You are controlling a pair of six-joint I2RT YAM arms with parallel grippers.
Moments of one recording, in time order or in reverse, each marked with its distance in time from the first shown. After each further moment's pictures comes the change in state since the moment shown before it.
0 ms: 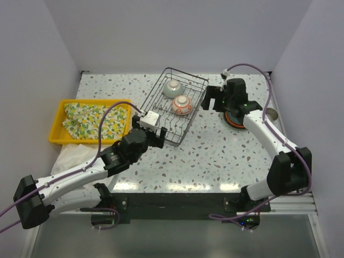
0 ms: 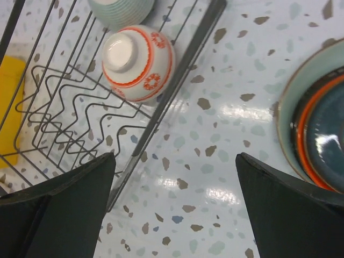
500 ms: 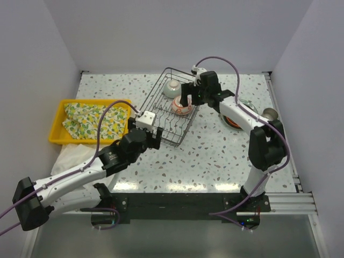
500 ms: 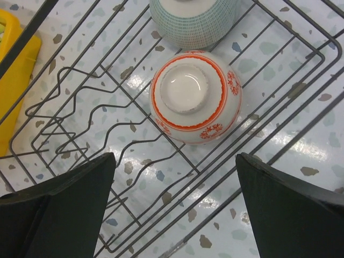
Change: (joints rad) left arm 0.023 -0.012 0.012 -0.139 -0.042 -0.080; right arm 0.166 0.354 0.267 0.068 -0.023 -0.129
